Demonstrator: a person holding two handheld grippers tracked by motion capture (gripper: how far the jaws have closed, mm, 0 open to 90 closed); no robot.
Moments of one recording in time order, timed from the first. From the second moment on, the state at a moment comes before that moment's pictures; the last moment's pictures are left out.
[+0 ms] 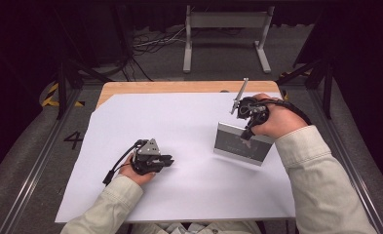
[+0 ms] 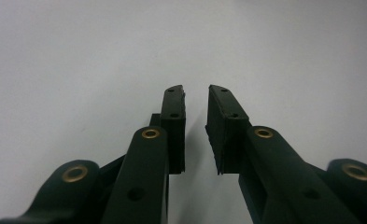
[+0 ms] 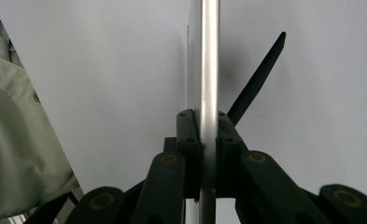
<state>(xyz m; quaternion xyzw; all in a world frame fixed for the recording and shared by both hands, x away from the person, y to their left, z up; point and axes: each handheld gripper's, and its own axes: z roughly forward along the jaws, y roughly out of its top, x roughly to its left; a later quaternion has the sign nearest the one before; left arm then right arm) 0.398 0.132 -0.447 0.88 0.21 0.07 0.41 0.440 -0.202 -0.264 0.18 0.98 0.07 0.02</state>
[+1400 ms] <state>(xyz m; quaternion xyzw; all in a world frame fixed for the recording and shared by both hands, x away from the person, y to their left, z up) 0.393 0.142 -0.449 0.88 0.22 0.07 0.41 0.441 -0.144 -0.281 0.01 1.00 0.06 -0.02</state>
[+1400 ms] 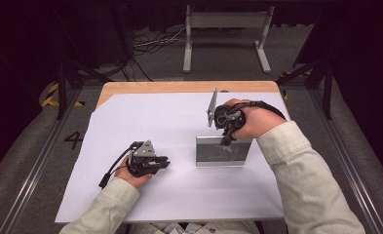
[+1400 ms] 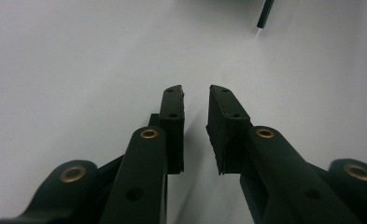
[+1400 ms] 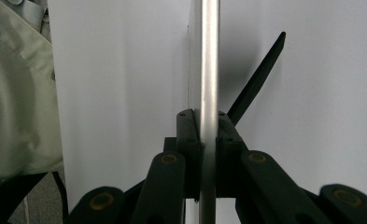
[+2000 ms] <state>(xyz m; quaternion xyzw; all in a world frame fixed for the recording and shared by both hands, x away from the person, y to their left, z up) 0.393 0.141 -0.449 0.88 0.22 0.07 0.41 0.448 -0.146 -0.289 0.00 1.00 0.06 -0.02</state>
